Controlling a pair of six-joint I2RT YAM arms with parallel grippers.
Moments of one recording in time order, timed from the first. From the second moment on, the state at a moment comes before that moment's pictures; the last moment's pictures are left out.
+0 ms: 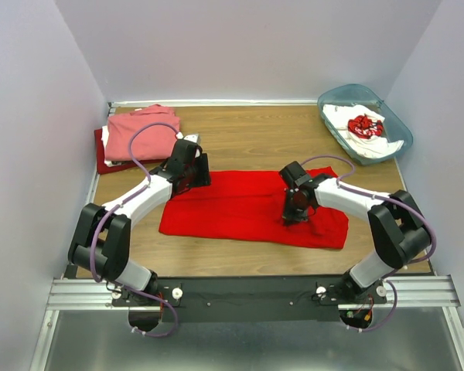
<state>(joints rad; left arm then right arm) -0.40 1.49 0.93 -0.23 -0.03 -0.42 0.57 1.59 0.89 -0.62 0.00 0.76</state>
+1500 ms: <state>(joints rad) -0.41 1.66 0.91 -0.14 0.02 -0.42 0.38 1.47 0.90 -0.62 -0.05 0.79</state>
